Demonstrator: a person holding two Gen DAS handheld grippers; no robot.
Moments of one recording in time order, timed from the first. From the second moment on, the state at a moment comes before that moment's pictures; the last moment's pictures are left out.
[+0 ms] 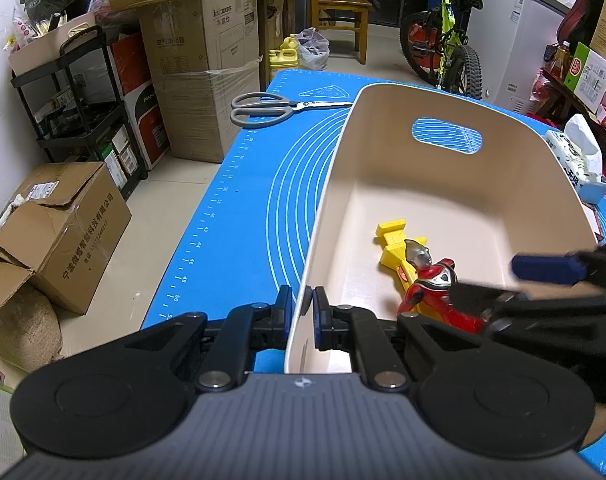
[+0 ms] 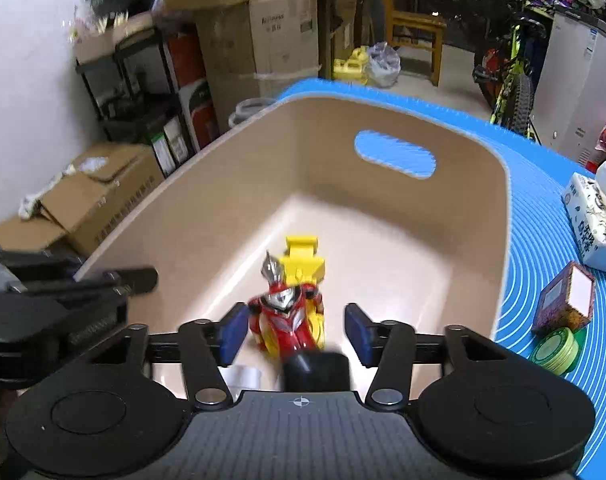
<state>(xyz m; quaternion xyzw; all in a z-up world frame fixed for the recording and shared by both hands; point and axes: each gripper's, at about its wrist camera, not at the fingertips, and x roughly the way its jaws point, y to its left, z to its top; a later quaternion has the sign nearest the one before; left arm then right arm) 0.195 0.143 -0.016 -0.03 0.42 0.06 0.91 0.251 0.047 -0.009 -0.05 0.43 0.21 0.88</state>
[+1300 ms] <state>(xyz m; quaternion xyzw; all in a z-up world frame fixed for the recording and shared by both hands) 0.195 0.142 -0.015 -0.03 0.42 0.06 0.91 0.312 -0.141 -0.050 0.06 0.47 0.01 0.88</state>
